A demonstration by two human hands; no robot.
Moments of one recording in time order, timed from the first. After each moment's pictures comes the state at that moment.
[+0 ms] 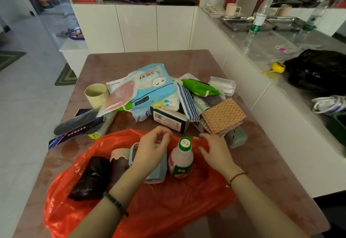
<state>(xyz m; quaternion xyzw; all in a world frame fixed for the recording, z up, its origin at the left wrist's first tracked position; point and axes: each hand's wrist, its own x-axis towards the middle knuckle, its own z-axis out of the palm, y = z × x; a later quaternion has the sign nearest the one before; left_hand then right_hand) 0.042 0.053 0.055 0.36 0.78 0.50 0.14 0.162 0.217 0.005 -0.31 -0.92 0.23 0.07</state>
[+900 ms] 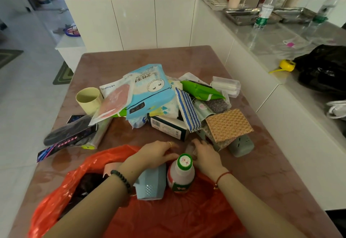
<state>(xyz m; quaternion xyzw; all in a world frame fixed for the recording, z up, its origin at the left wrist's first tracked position) -0.016 0.103 0.019 0.53 0.79 0.07 0.29 0.116 0.228 -0.016 -0.33 -0.92 0.19 -0.10</state>
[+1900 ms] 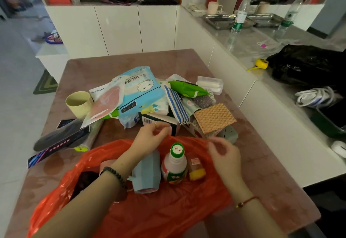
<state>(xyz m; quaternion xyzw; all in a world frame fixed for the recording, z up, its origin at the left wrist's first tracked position) -0.005 0.098 0.040 0.38 0.77 0.44 0.26 0.188 0.192 0.038 -0.45 -0.71 0.42 0.33</state>
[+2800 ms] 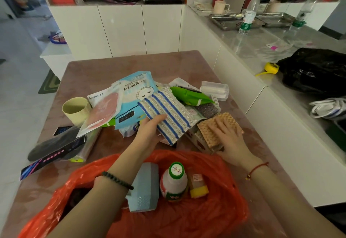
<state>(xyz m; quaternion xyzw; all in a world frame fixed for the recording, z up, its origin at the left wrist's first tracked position) -0.014 0.147 0.073 0.07 0.56 0.72 0.40 0.163 0.311 0.018 -0.28 -0.95 0.10 -0.05</state>
